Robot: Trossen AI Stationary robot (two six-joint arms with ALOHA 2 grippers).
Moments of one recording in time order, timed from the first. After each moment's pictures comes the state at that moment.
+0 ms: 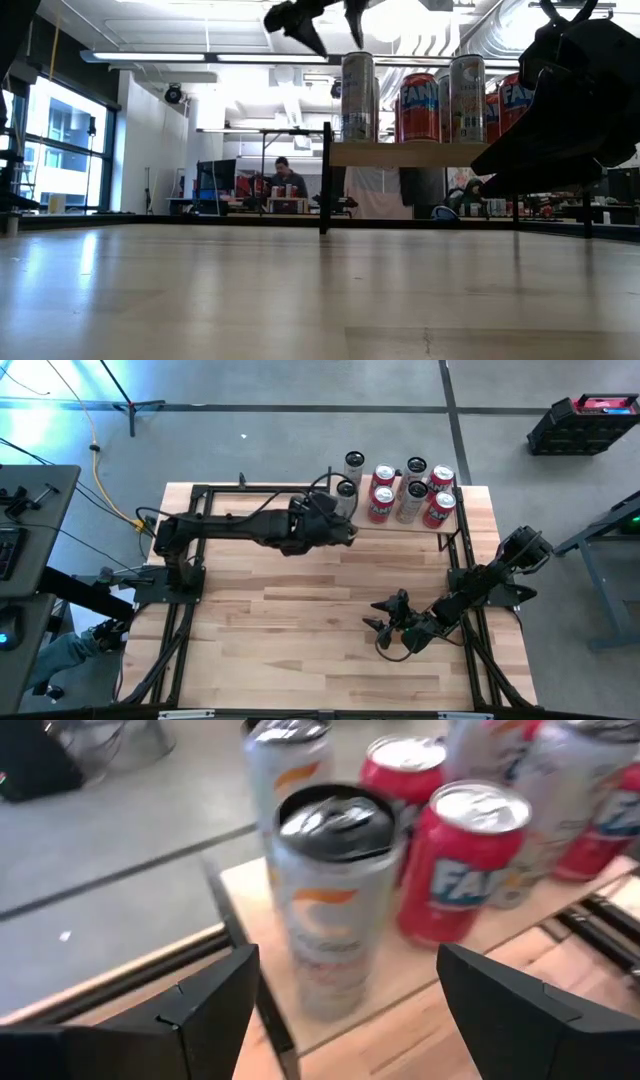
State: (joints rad) left arm 0.00 1.88 1.89 -0.80 -0.87 -0.68; right arm 0.67 1.57 0.50 0.31 0.83 0.96
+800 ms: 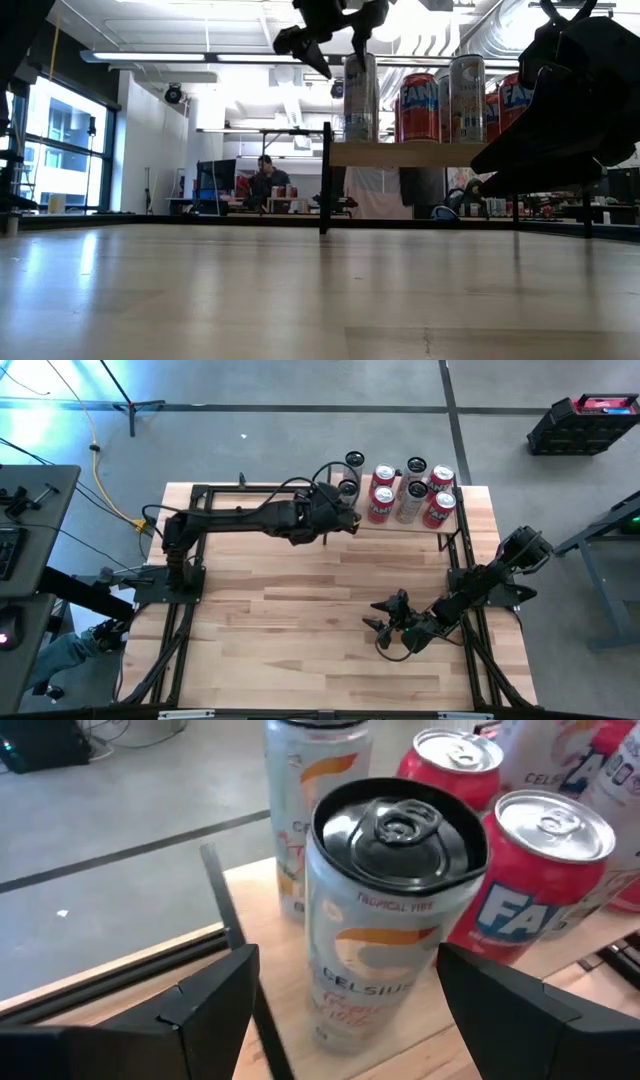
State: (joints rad) left arm 0.08 1.93 1.89 -0.76 -0.82 -0.71; right arm 0.67 1.57 0.50 0.32 0.83 0.97
